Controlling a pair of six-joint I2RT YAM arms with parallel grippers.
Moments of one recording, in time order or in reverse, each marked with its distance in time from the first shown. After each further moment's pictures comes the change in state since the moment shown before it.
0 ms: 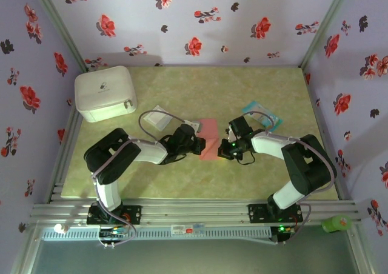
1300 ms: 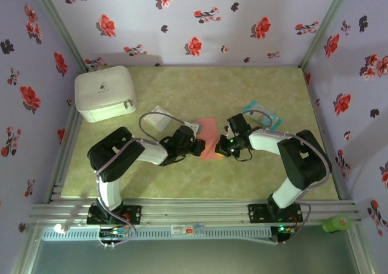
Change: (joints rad) left arm 0.005 0.033 -0.024 0.069 0.018 0.010; right arm 0.000 0.060 0.044 0.047 -0.027 0.080
